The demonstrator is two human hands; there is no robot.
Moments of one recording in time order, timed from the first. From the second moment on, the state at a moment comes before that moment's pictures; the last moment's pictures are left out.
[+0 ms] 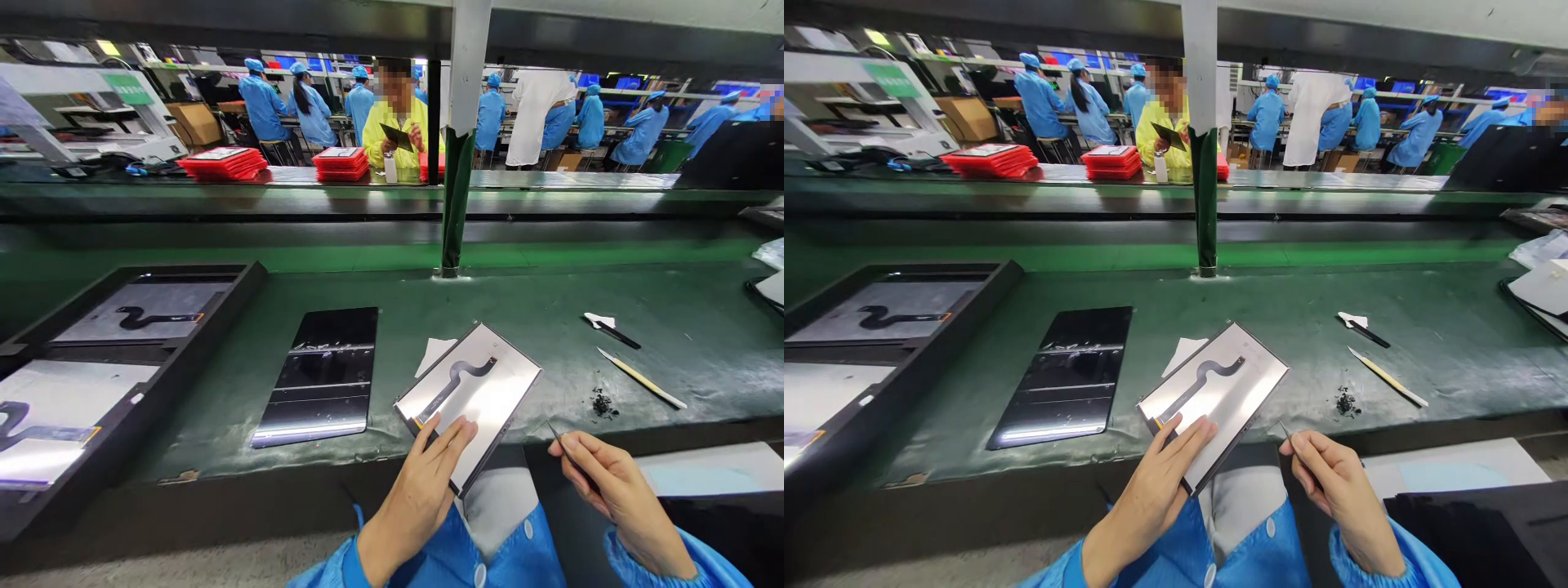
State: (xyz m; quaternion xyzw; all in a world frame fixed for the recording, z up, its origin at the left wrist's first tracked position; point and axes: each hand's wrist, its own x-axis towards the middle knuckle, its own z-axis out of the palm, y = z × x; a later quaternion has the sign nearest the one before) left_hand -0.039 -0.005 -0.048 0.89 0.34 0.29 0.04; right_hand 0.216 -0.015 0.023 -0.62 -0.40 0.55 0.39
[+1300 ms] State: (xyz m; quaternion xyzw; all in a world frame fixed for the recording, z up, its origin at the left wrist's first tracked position) left_hand -0.037 -0.004 -0.053 0.89 0.34 0.30 0.05; right_hand 0.247 -0.010 0.052 -0.63 -0.37 0.48 0.48
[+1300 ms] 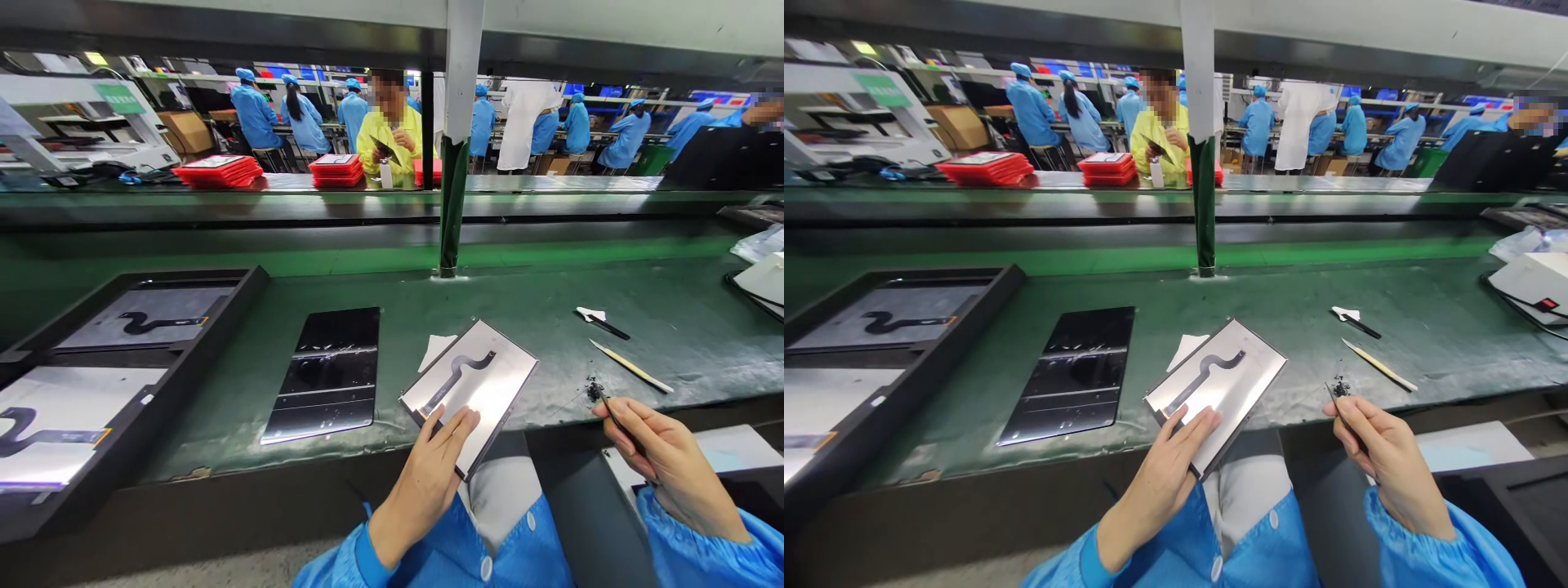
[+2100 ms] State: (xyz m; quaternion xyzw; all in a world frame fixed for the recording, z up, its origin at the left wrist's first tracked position) left_hand -0.031 -0.001 -0.050 0.89 0.35 0.28 0.03; right_hand 0.248 -0.013 0.051 -0.62 -0.38 0.47 0.51
